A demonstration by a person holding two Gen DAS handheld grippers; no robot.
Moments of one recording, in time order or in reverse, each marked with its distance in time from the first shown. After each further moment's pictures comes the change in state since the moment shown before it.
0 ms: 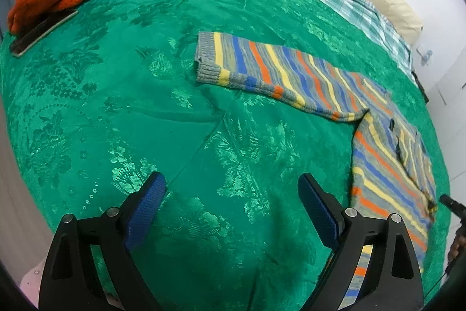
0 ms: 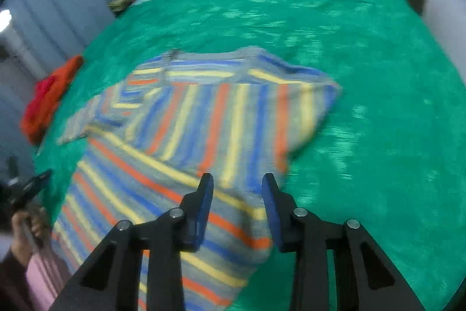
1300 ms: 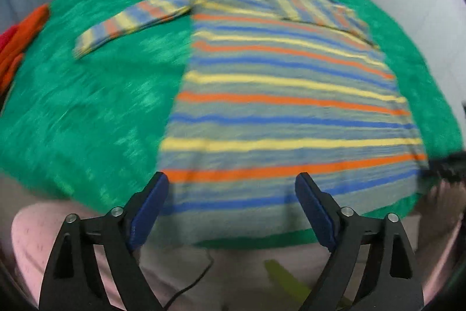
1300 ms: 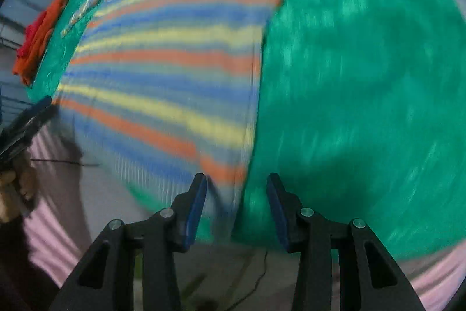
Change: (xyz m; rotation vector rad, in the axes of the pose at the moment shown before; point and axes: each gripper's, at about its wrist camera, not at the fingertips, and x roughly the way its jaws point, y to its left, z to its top) left arm -0.077 -0.105 -0.139 0.535 0.178 -0.070; right arm -0.060 0.063 -0.230 0.144 0.411 -0.069
